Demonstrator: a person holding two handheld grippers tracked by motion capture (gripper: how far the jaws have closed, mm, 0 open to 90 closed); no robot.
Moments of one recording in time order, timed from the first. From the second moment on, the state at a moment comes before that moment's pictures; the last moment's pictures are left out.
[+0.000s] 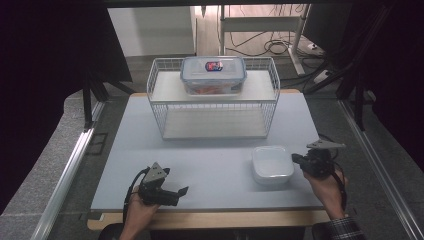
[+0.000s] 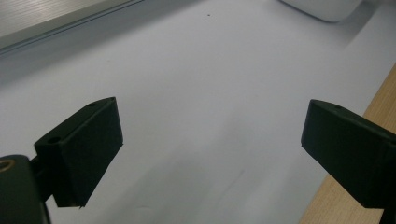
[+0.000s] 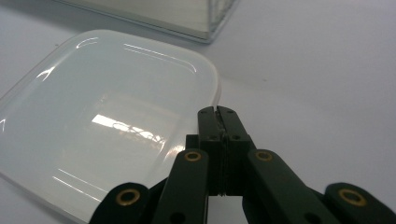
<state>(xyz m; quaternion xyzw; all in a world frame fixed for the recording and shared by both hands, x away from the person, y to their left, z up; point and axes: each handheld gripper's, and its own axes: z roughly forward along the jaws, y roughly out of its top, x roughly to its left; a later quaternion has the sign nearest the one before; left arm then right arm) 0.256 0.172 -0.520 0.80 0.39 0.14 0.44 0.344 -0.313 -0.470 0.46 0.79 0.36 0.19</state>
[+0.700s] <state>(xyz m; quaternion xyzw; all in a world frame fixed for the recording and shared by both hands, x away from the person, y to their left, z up) 0.256 0.172 -0.520 0.80 0.39 0.14 0.43 0.344 -0.249 -0.478 0.40 0.82 0.38 0.12</state>
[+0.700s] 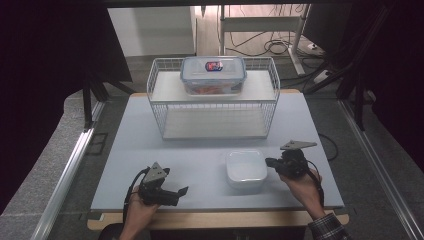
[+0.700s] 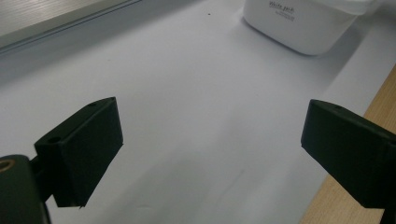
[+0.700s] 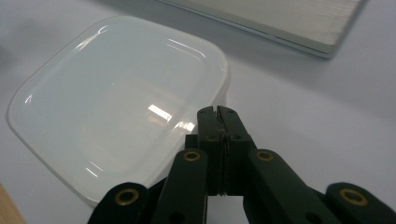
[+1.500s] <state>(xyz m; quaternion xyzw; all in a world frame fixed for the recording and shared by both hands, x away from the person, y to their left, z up) 0.256 0.172 -0.520 0.80 0.39 0.13 0.43 0.333 -0.186 -0.483 0.34 0.85 0.38 0.09</state>
